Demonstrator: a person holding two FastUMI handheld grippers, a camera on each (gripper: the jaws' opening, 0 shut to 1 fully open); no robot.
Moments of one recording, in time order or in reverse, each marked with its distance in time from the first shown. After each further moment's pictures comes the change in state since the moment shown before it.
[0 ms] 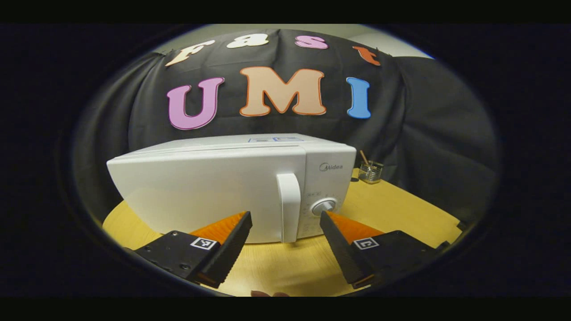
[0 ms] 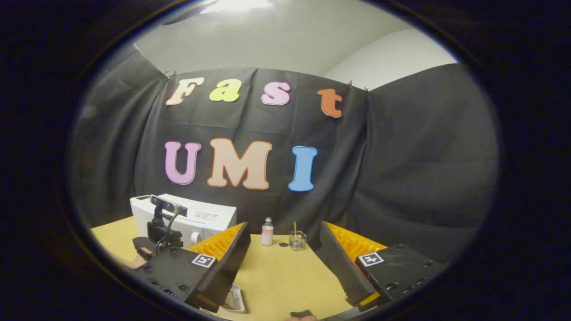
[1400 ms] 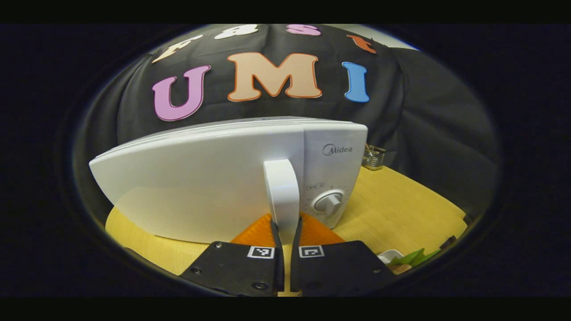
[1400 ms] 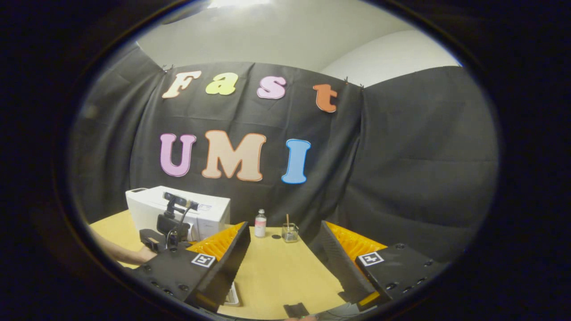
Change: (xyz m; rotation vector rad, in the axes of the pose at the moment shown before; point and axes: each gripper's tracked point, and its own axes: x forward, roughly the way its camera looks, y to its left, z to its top) left arm 0.022 -0.001 -0.016 0.027 0.106 -0.047; right arm -0.009 0.003 -0.005 -0.016 0.007 -0.006
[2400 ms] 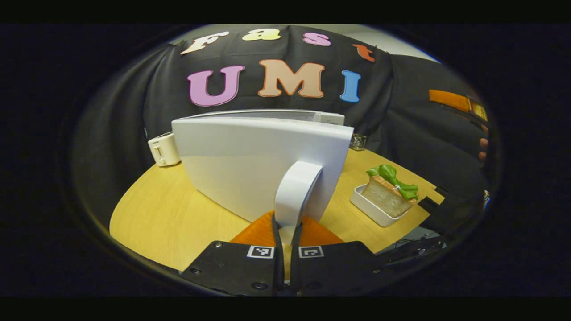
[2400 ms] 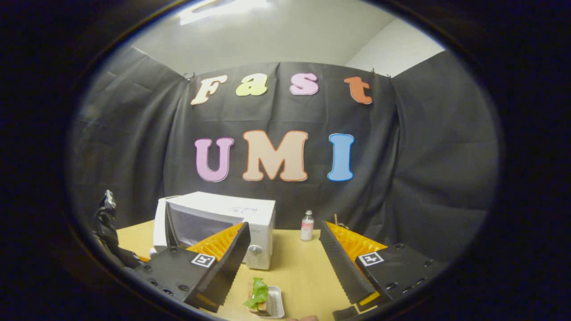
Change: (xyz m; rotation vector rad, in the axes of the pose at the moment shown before) left arm -0.221 0.072 -0.101 -0.046 0.067 -0.012; right arm 0.032 0.121 -0.060 0.071 0.016 0.247
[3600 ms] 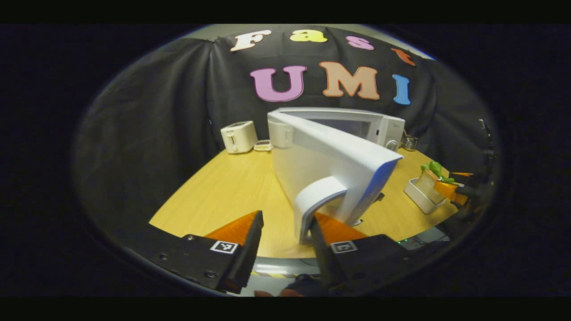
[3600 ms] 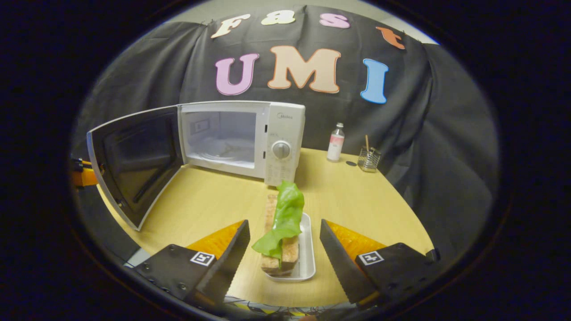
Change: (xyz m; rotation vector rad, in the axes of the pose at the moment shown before) left arm -0.090 0.110 -0.006 -0.079 -0.028 0.298; right arm -0.006 0.038 -0.226 -0.090 0.467 0.089
